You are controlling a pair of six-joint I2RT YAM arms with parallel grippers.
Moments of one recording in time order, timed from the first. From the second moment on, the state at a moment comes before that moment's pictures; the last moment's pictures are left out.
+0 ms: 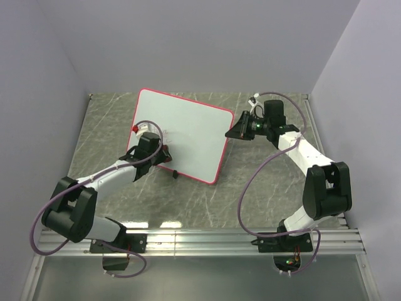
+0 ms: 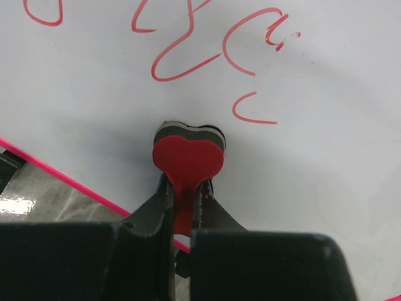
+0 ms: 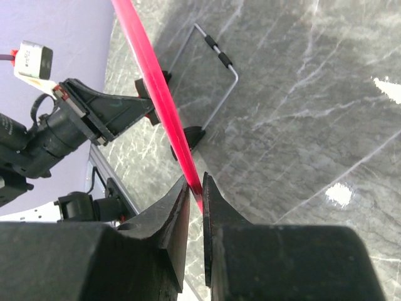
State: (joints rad) left arm -0.45 1.39 0.71 -0.01 -0.21 -0.80; right arm 0.18 1.56 1.11 -0.18 -0.74 0.52
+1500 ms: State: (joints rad) left arm -0.37 1.57 1.00 0.07 -0.08 -0.77; right arm 0.23 1.64 1.21 -0.23 -0.72 0.53
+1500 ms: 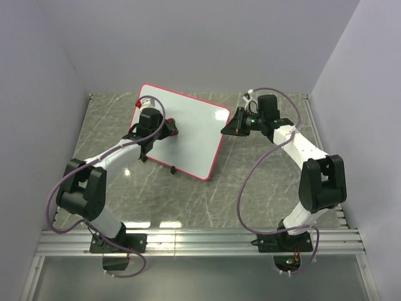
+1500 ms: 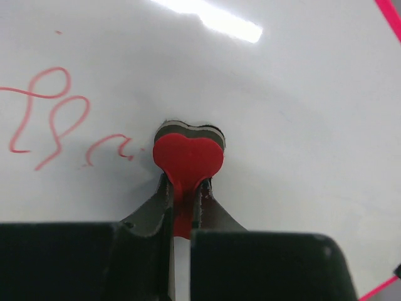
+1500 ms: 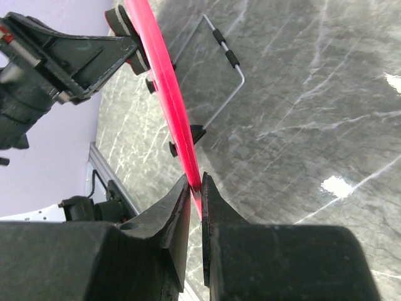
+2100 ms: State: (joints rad) left arm -0.03 1.63 0.91 0.11 -0.05 -0.75; right arm 0.25 1.66 1.28 -0.31 -0.73 0.47
